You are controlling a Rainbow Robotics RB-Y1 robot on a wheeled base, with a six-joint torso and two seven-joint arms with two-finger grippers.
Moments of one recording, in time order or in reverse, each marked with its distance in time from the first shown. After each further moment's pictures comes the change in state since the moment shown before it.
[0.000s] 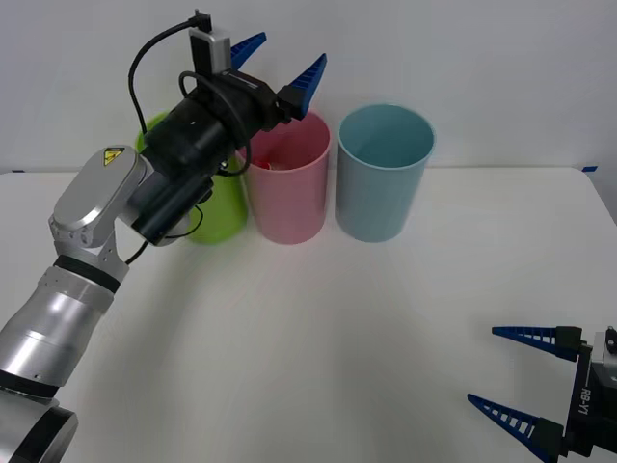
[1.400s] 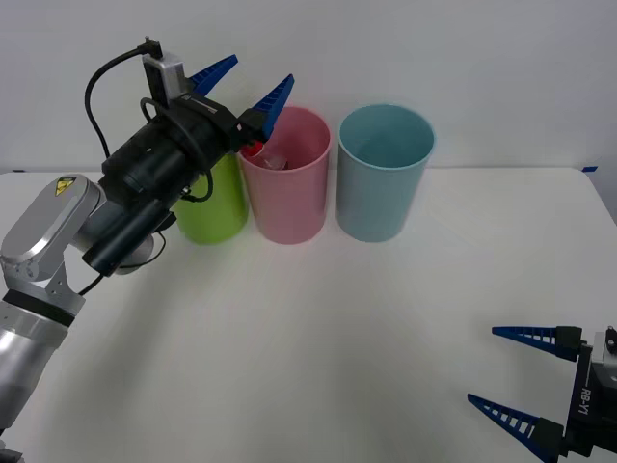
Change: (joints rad) right arm 0.000 0.000 0.000 0.000 0.000 0.000 0.000; left arm 0.151 0.114 0.001 -0.140 0.136 -0.039 0.006
